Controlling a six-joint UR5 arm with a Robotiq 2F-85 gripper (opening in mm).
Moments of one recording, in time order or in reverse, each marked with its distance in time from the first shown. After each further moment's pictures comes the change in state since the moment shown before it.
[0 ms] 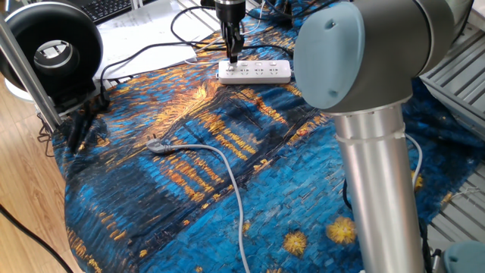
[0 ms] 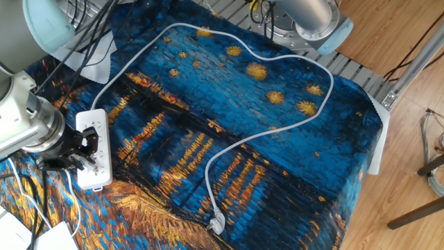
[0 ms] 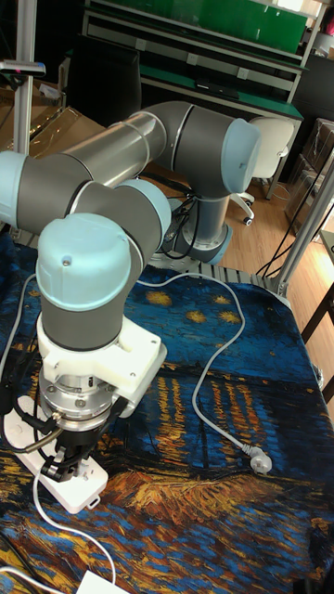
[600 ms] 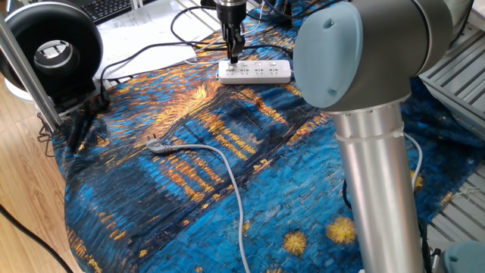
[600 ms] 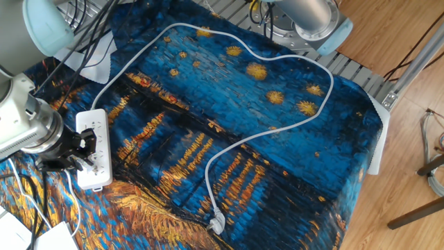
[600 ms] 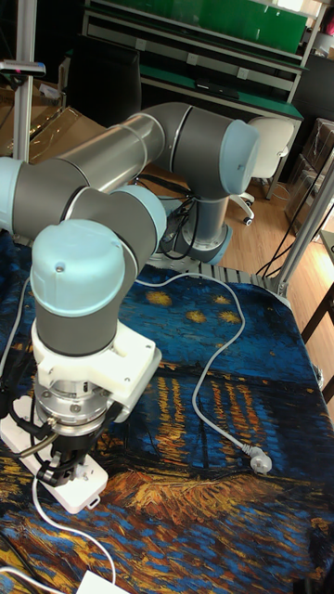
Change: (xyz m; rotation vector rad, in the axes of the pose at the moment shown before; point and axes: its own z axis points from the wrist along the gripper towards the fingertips) arm 0.004 -0.004 0.004 0.003 -0.001 -0.006
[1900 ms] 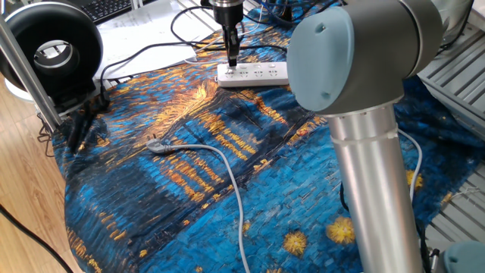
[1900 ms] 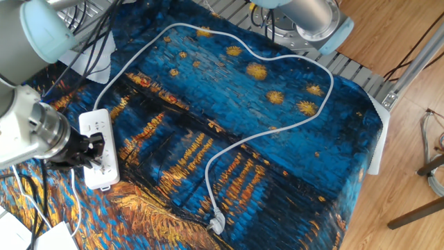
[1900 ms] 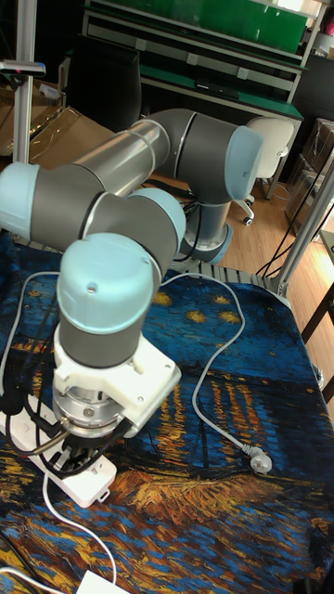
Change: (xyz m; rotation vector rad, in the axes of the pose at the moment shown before) arm -0.009 0.019 0.001 -0.043 0.073 0.170
